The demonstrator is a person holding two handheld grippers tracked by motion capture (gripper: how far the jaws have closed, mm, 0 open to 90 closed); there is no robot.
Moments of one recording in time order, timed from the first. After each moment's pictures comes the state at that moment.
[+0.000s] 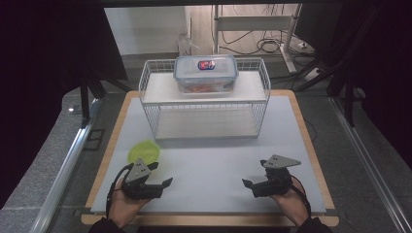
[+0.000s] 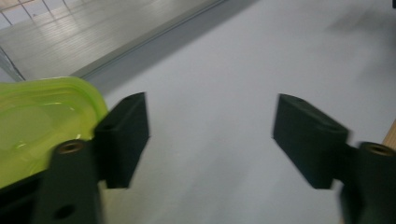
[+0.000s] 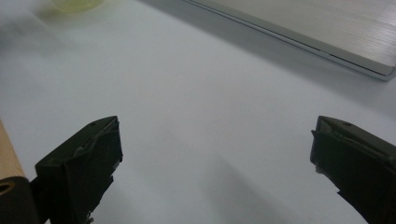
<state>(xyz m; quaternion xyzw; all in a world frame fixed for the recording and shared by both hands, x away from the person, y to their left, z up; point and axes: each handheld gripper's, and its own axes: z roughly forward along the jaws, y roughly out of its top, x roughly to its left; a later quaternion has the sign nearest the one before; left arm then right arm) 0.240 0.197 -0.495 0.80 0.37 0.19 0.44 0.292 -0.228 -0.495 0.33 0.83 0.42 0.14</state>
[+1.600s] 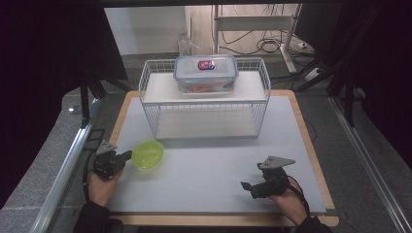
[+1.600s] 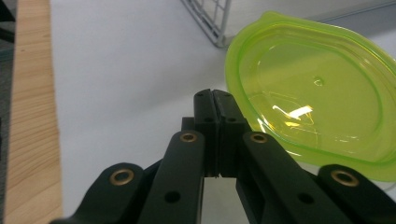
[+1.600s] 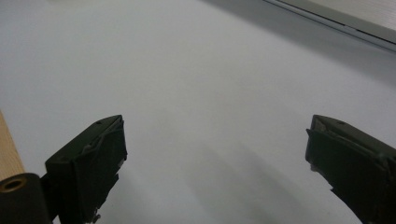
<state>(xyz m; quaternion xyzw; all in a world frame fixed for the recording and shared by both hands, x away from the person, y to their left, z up) 0.296 0.295 -0.521 0.72 0.54 0.21 0.39 0.296 -0.225 -0.507 0.32 0.85 0.40 0.12</state>
